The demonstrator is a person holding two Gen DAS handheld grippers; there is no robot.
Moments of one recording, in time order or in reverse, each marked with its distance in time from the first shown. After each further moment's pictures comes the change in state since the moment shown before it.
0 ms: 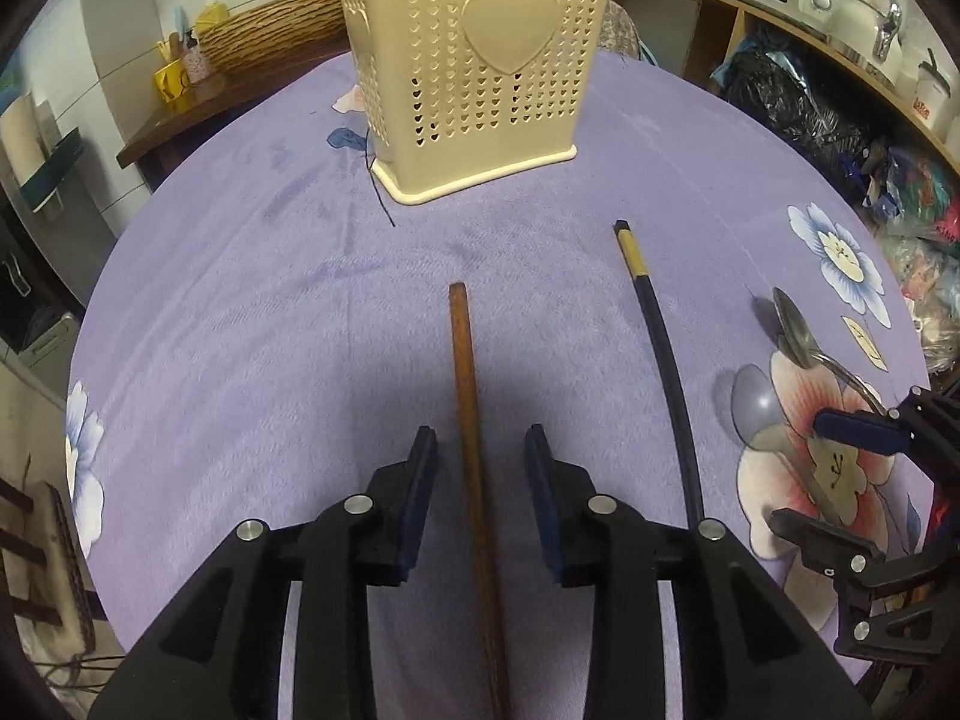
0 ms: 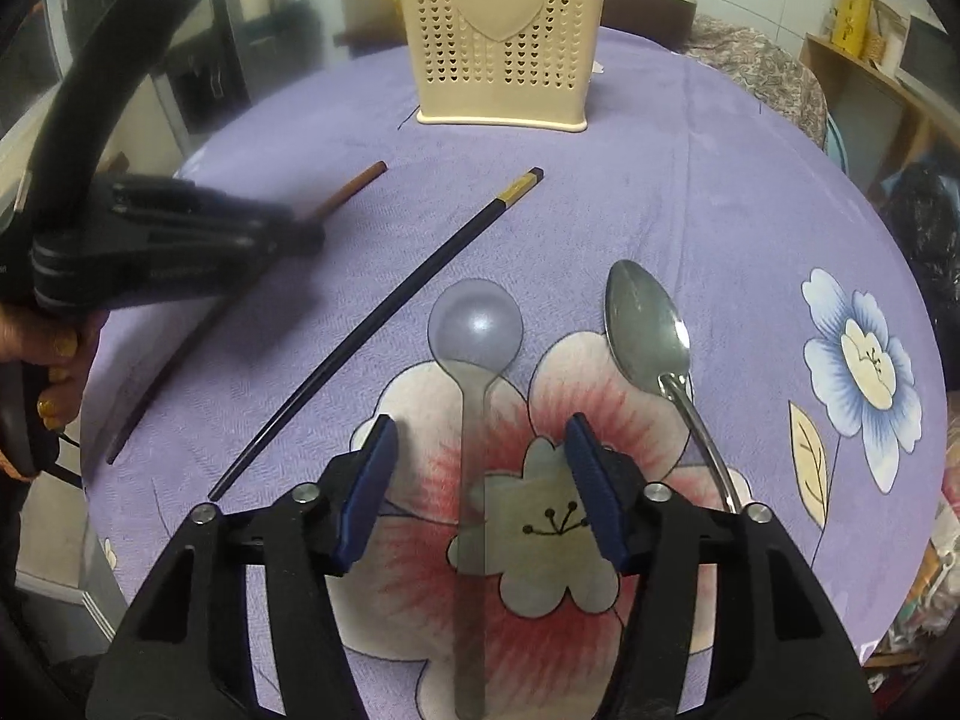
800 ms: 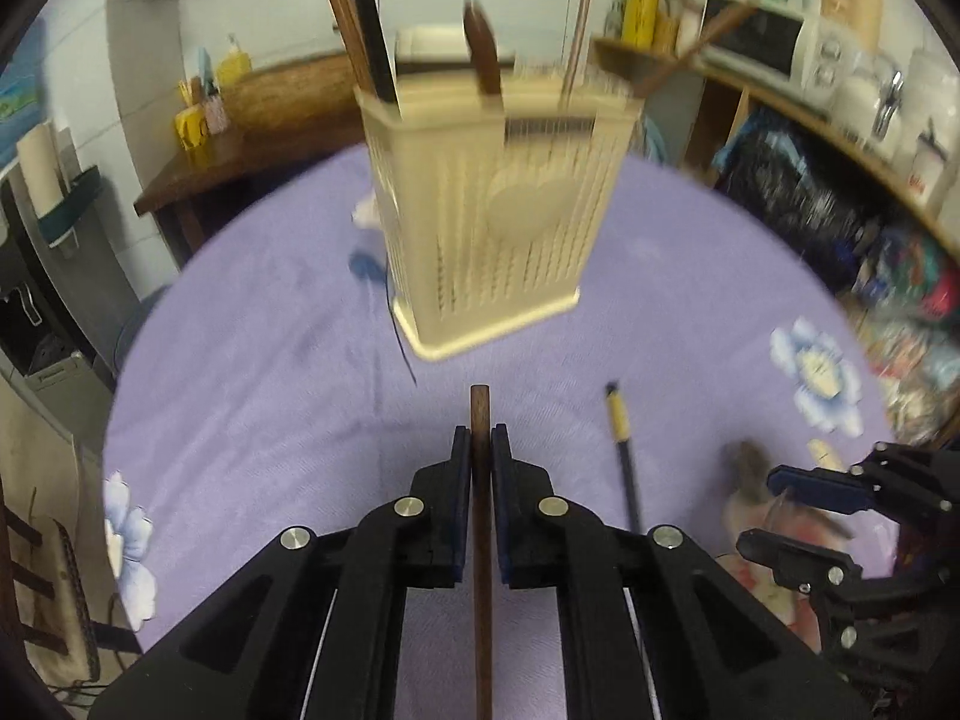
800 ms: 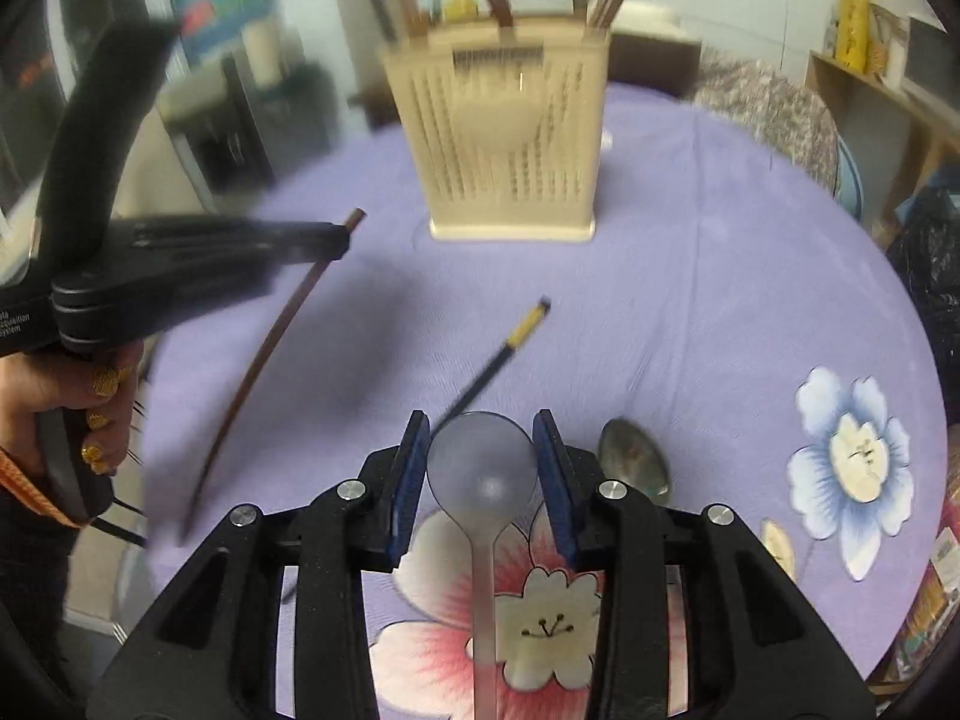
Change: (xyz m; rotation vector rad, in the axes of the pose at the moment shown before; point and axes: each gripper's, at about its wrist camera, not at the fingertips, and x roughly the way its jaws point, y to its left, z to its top) left arm -0.063 0.015 0.041 -0.060 -0.201 -0.029; right arm -0.040 -0.018 0.056 0.049 -0.123 0.097
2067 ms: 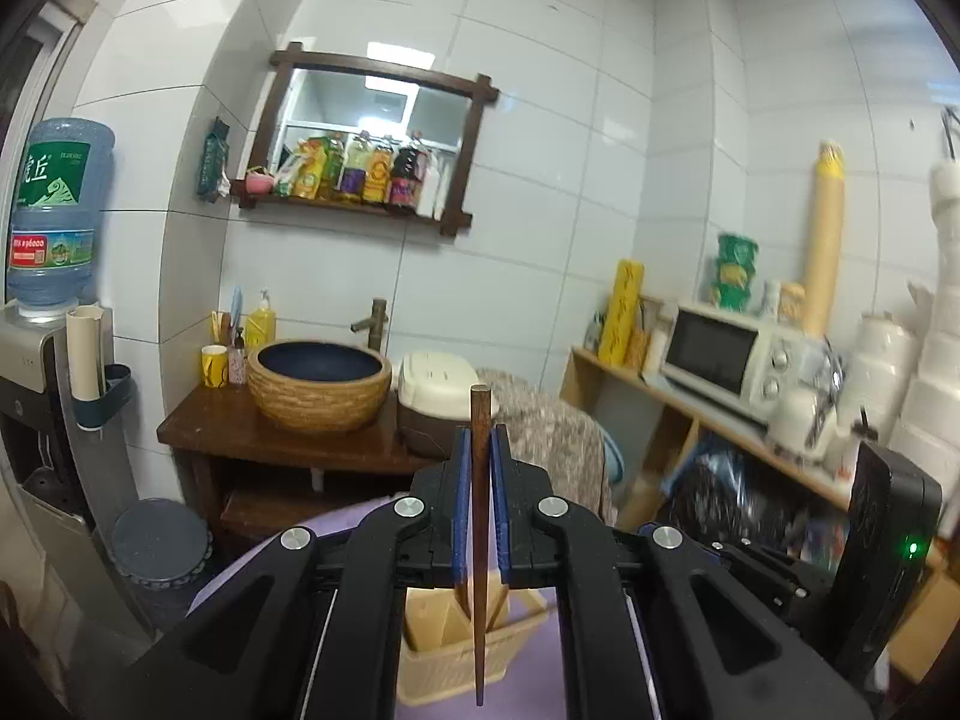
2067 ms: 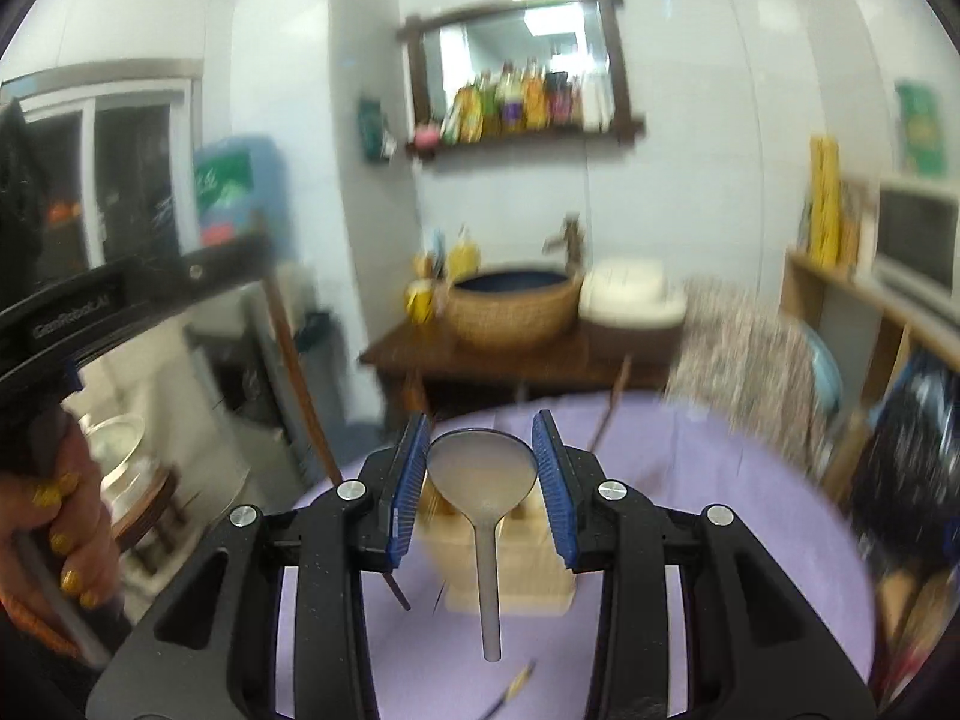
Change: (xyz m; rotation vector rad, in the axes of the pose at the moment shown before) left arm -0.163 0.009 0.155 -0.132 -0.641 -0.053; right arm -0.112 0.019 0.204 -0.010 -0.563 -0.051
